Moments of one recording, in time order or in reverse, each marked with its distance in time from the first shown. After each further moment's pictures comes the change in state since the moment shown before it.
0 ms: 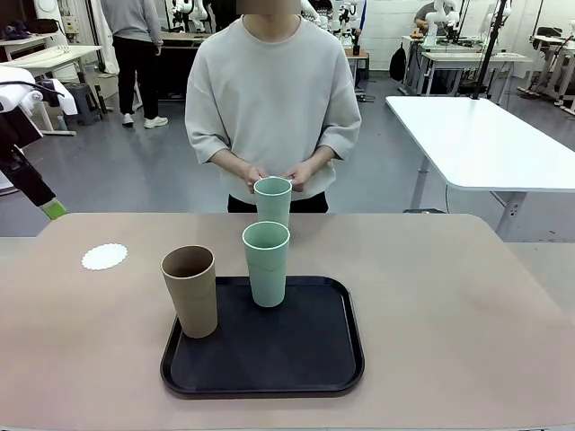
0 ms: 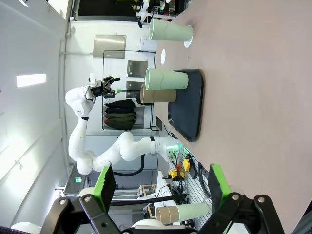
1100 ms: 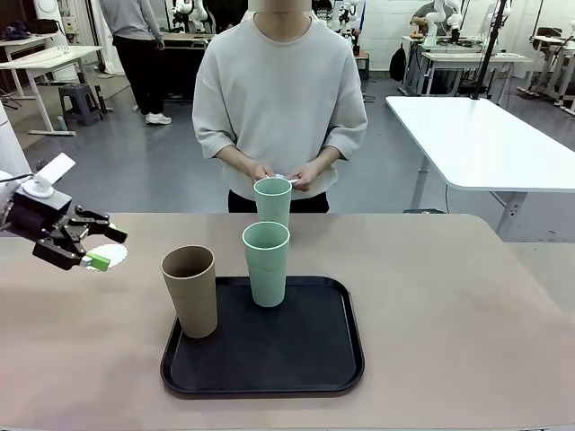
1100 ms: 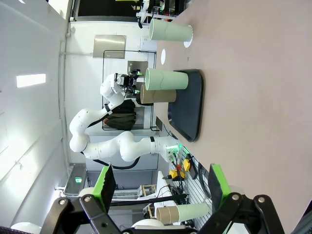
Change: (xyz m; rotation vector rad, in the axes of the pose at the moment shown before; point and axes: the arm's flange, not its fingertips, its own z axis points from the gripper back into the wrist) left arm -0.043 0.052 -0.184 -0.599 -0.706 -0.496; right arm 0.000 0.000 0.001 0.000 -0.001 0.000
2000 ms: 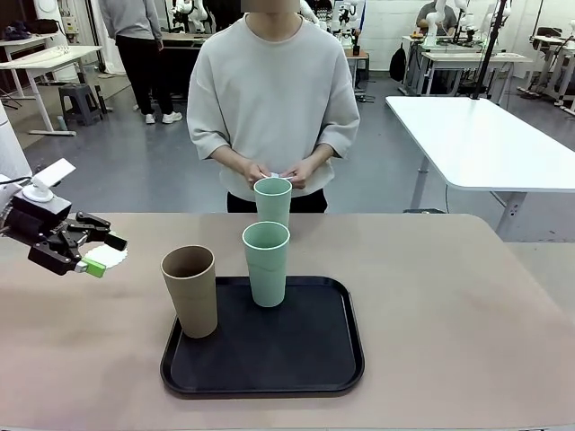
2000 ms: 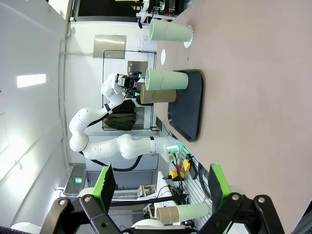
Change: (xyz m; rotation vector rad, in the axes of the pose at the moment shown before) left arm -0.004 -0.005 -0.003 -0.063 -0.013 0.018; right arm 0.000 0.000 0.000 0.000 -0.001 0.000
